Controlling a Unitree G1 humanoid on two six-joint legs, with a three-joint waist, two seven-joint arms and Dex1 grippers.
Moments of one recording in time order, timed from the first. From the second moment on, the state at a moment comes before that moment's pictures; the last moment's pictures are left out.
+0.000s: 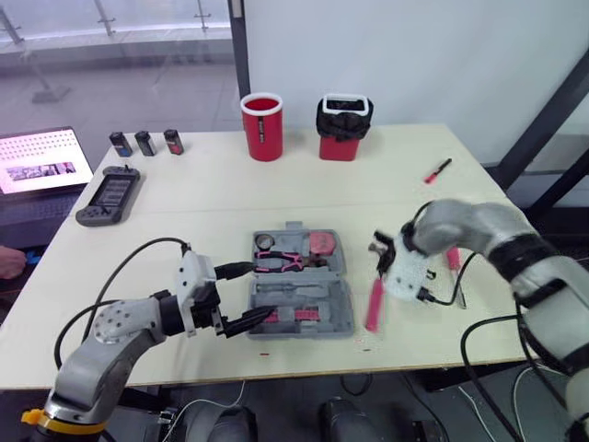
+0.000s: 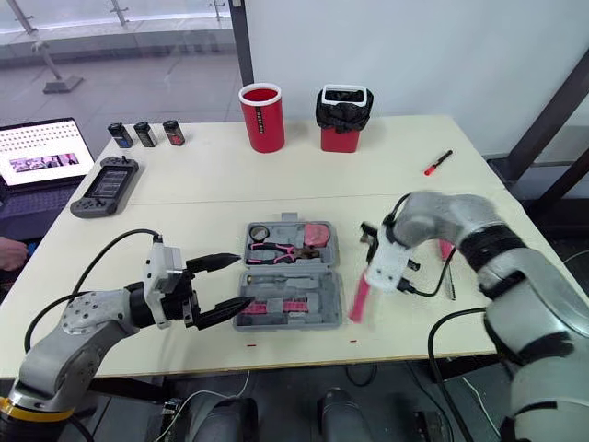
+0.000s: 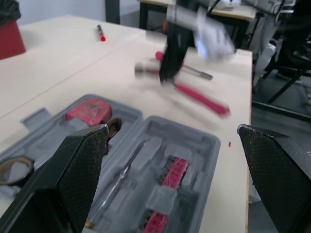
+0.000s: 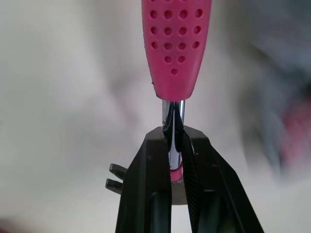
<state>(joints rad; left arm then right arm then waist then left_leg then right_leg) -0.04 0.62 0.02 -0.42 -0.55 0.34 -0.91 -0.99 -0.95 0.61 0.44 -0.26 -0.54 1.32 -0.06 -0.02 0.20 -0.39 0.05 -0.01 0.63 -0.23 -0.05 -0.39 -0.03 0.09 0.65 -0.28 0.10</state>
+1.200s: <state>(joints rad) -0.05 0.63 0.02 -0.39 -0.53 0.32 -0.95 -0.67 -0.56 -0.20 0.34 1.05 1.61 -0.36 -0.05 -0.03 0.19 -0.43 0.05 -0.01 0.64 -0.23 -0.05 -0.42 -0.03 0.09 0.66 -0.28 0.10</state>
